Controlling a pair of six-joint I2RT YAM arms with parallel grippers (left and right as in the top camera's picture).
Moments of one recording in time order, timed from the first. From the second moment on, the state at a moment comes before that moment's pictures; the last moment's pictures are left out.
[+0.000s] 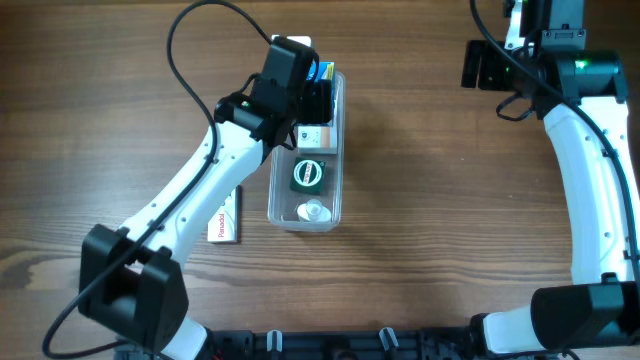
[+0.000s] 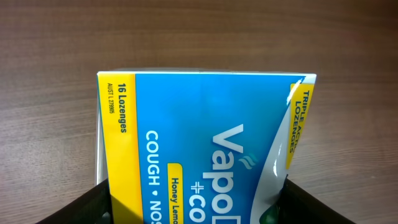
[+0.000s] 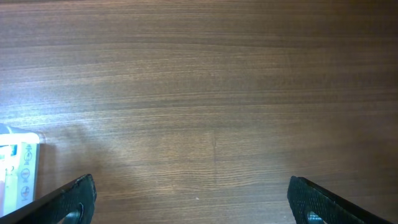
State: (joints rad) left arm -0.48 1.73 1.40 -0.52 -0.06 -0.38; right arm 0.04 1.64 1.70 -0.99 0.15 0.06
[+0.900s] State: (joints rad) left arm -0.48 1.90 1.40 -0.47 -0.06 -0.39; right arm 0.04 1.64 1.70 -0.99 0.15 0.06
